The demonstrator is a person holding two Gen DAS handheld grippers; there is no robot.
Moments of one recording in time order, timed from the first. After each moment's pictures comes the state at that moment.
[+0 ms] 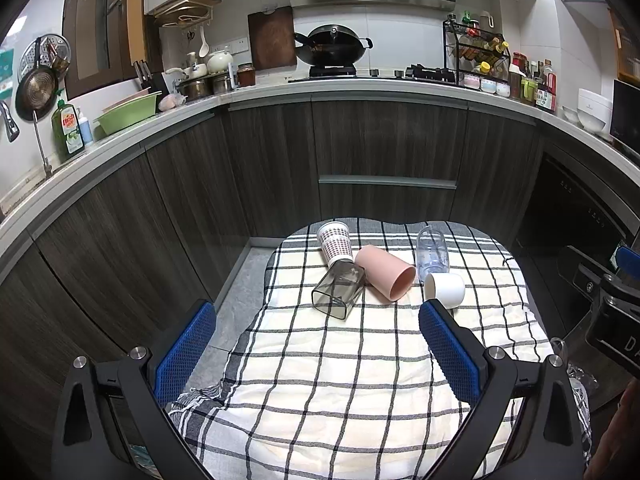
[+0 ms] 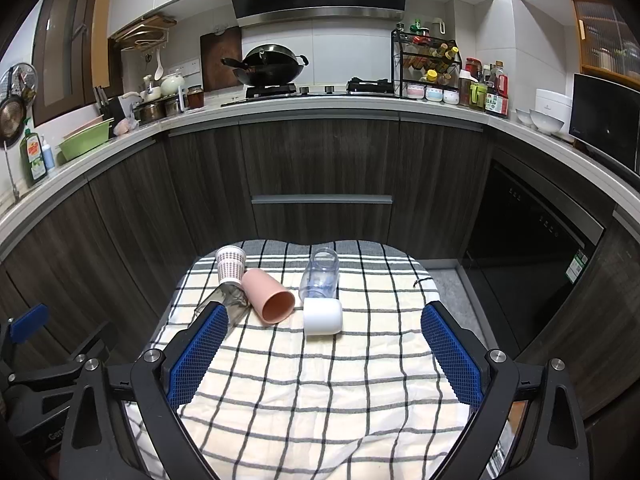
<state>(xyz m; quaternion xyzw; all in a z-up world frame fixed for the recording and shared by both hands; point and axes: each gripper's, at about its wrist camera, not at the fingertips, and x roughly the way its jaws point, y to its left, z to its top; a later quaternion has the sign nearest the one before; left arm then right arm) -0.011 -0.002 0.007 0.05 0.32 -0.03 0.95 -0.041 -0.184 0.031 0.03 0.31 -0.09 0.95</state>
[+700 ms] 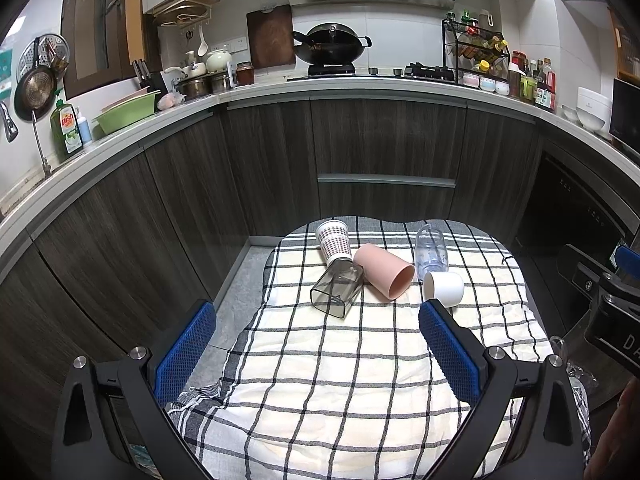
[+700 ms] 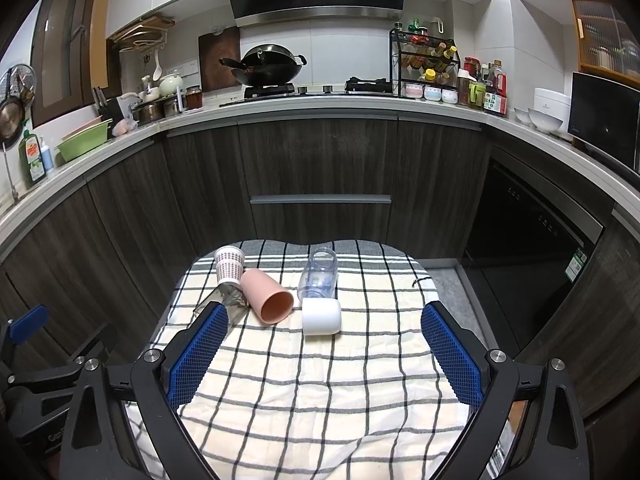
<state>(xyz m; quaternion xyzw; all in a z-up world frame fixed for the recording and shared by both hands) -0.012 -0.002 0.009 0.05 0.32 -0.03 0.95 -0.042 -0.185 0.031 0.04 0.31 -0.09 0.95</state>
